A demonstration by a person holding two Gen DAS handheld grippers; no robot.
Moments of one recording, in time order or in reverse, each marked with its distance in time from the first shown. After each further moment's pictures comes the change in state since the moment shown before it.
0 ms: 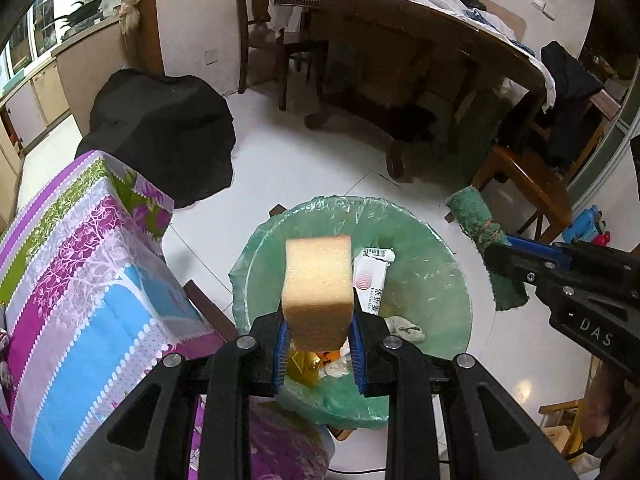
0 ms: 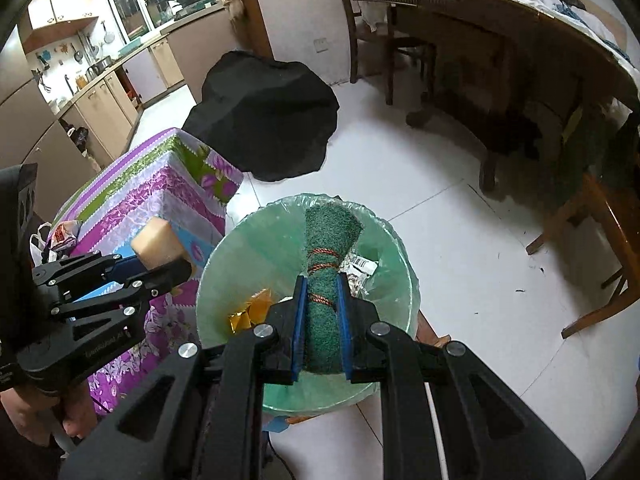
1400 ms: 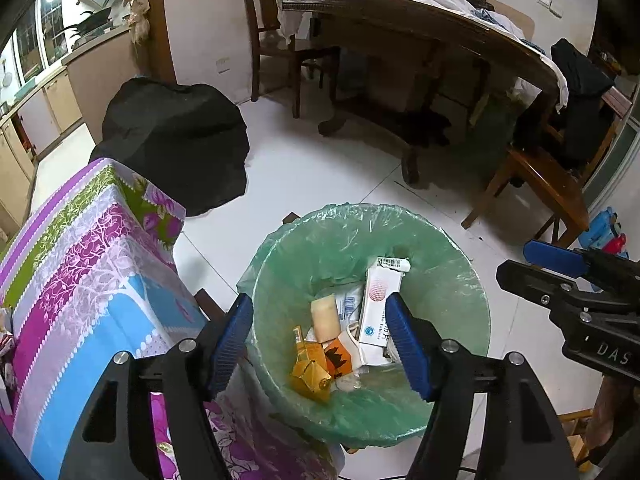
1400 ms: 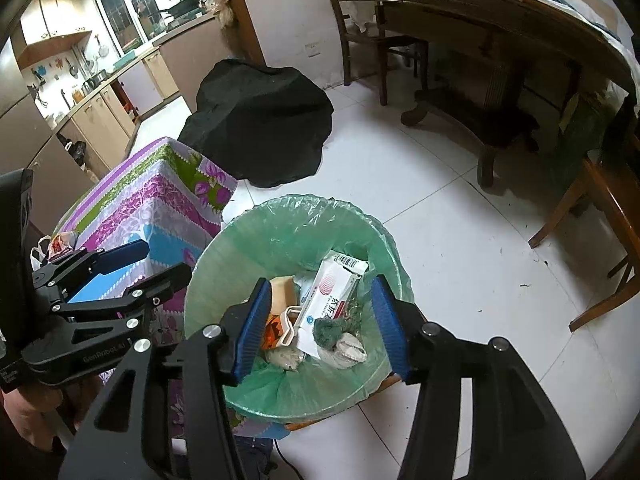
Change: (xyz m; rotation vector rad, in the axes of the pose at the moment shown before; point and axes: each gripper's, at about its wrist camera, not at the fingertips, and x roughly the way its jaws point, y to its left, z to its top) left arm 0.009 -0.008 0.004 0.005 -0.027 0.068; right arm 0.004 -0.027 -0.006 0.040 -0.024 0.016
